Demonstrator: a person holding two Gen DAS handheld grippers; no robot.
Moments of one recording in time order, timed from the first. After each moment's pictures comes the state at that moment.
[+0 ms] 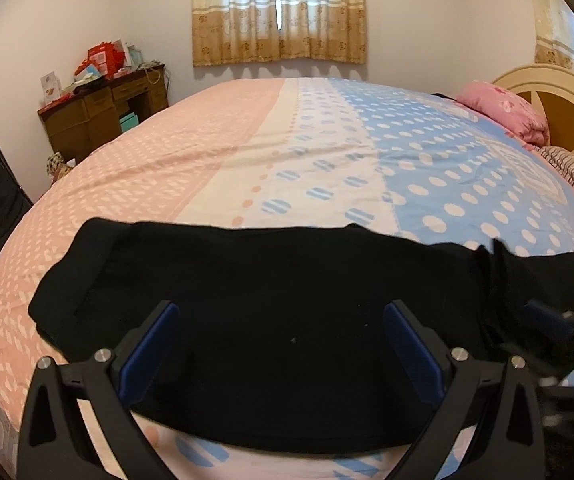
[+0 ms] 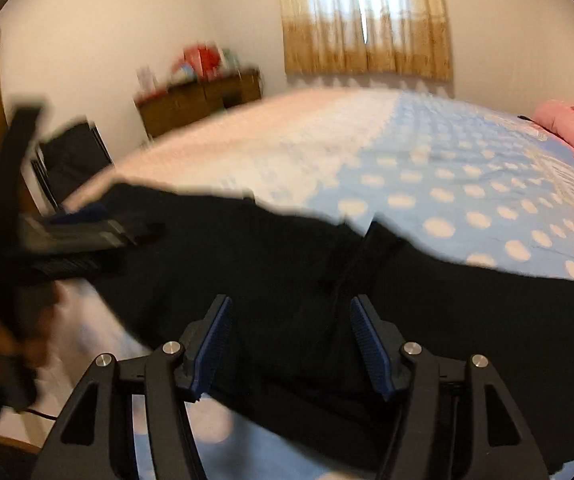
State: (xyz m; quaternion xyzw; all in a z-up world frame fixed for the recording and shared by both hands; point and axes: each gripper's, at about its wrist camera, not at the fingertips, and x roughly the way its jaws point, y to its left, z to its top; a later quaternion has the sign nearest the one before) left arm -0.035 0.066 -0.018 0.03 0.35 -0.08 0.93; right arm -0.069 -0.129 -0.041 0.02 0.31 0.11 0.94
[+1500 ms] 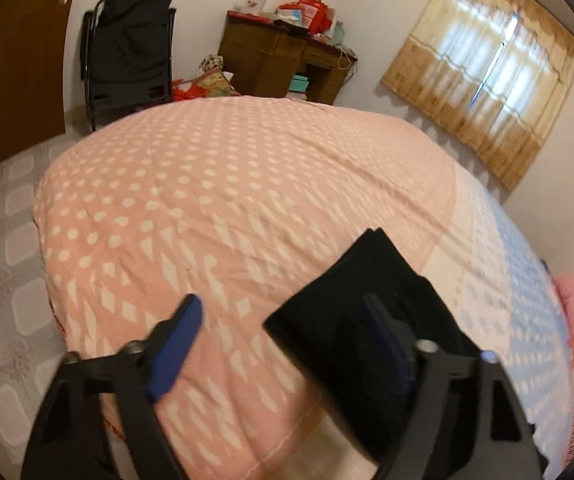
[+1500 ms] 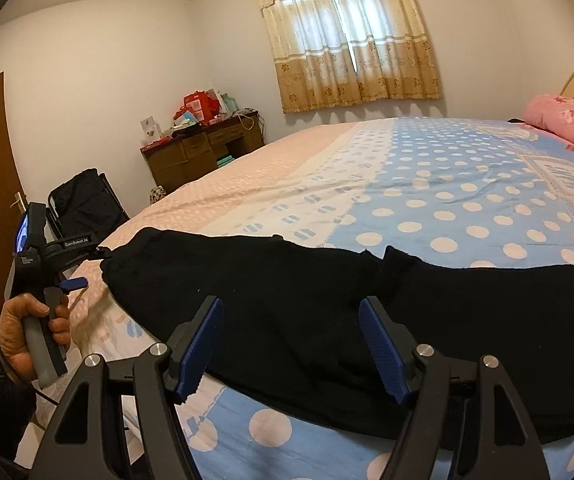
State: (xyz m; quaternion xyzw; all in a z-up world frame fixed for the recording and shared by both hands) left arm -0.037 0.263 -0.038 -0.27 0.34 0.15 0.89; right arm -0.091 -0.107 -0.034 0.06 0.26 0.12 0.96
